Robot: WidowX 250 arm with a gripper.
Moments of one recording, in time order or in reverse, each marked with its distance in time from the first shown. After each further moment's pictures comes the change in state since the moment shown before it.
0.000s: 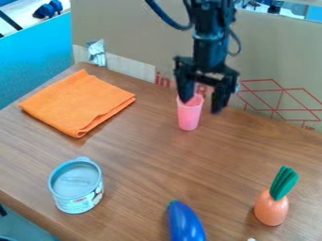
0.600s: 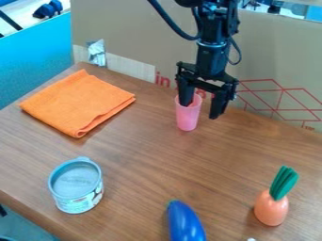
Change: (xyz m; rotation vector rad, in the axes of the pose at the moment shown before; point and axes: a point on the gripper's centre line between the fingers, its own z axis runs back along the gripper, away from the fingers) arm 0.015 0.003 -0.013 0.036 0.036 -0.007
